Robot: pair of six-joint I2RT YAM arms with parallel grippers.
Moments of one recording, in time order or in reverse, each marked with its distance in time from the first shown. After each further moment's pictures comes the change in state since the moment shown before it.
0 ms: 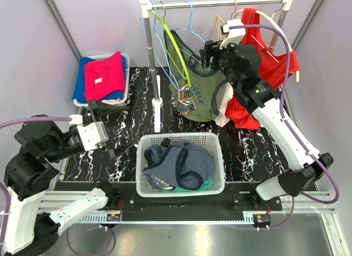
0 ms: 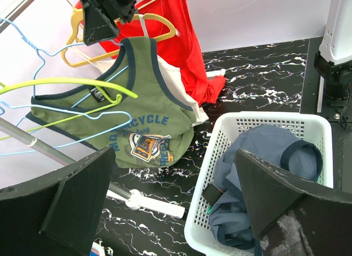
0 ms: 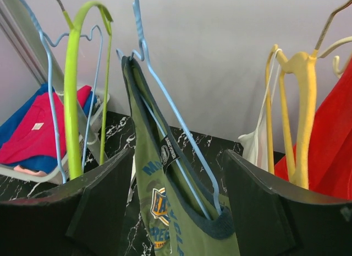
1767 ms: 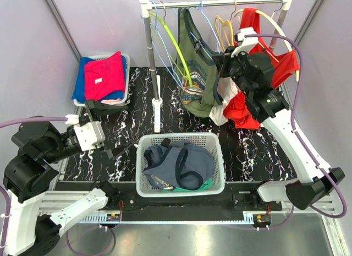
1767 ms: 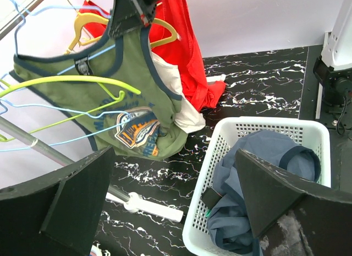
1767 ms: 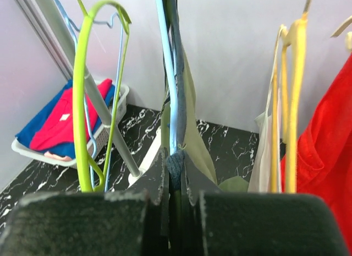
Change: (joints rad) left arm 0.032 -0.010 -0.004 0.021 0.031 -0.026; right arm -0.065 -0.138 -0.162 0.023 -0.138 0.087
